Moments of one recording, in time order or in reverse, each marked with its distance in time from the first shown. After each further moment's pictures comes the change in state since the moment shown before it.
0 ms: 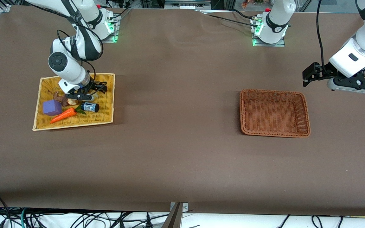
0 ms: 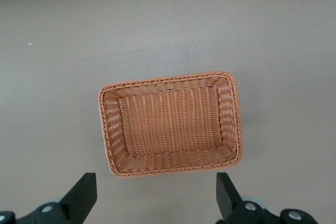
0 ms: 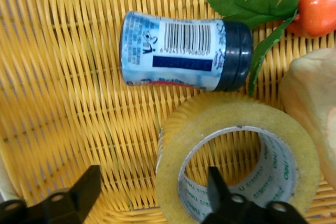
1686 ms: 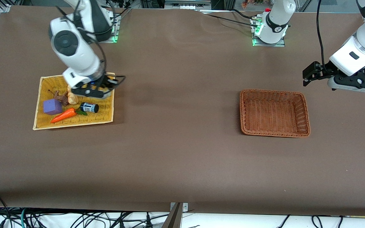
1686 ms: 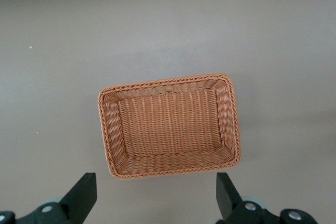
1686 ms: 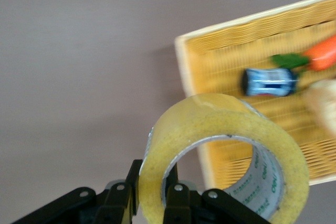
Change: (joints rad) left arm -0.001 -0.001 -0.005 0.008 0.000 0.000 0.000; right arm 0.051 -0.050 0.287 0.505 0.006 -0.530 0.408
